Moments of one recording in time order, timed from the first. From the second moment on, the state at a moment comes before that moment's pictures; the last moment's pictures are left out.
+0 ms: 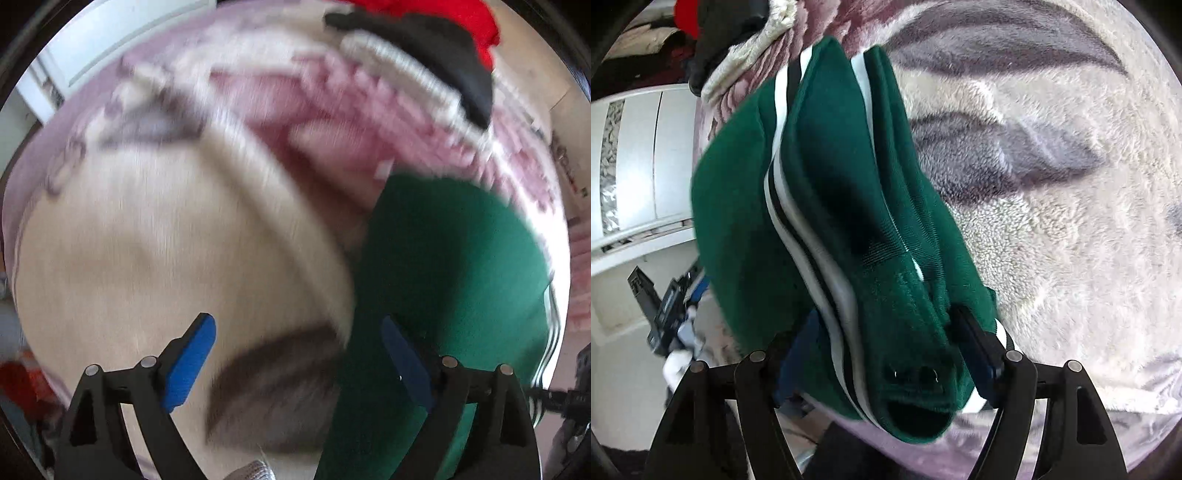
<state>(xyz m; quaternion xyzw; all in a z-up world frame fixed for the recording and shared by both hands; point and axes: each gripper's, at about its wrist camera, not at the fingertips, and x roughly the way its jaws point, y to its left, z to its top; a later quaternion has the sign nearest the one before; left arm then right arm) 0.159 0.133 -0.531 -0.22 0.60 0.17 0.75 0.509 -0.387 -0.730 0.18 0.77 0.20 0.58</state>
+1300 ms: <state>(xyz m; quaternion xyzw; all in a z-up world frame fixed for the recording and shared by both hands) 0.181 0.105 -0.593 -0.43 0.53 -0.13 0.72 0.574 -0.355 -0.827 0.32 0.74 0.37 0.46</state>
